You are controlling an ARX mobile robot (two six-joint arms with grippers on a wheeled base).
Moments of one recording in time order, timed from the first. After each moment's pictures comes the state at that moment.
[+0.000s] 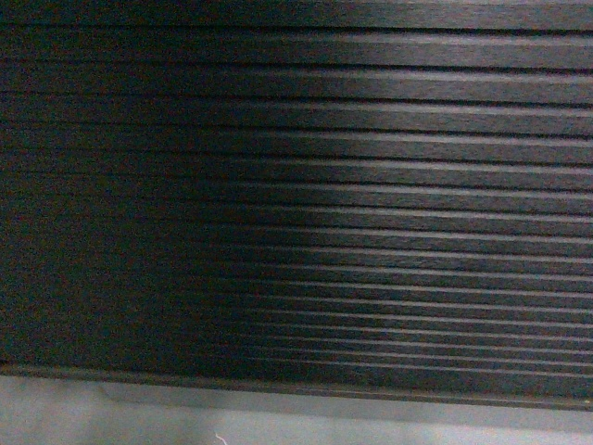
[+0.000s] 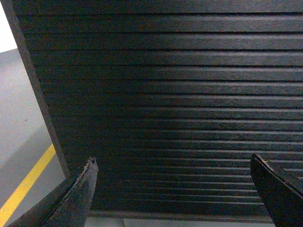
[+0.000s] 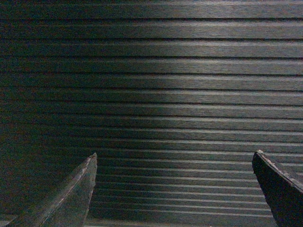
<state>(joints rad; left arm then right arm) 0.00 0.00 0.01 -0.01 0.00 -0.01 0.00 0.00 0.01 -0.01 0.00 0.00</state>
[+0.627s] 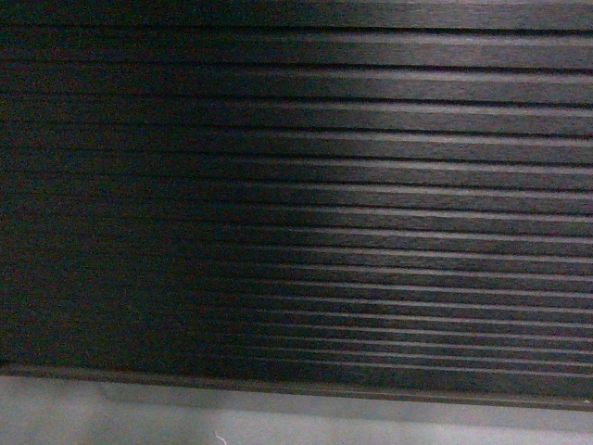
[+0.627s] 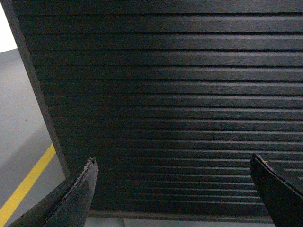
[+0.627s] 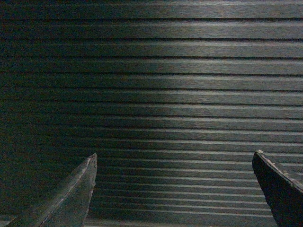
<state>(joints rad) 0.00 0.00 0.01 -0.01 0.00 -0.01 0.00 0.00 0.01 -0.01 0.00 0.00</state>
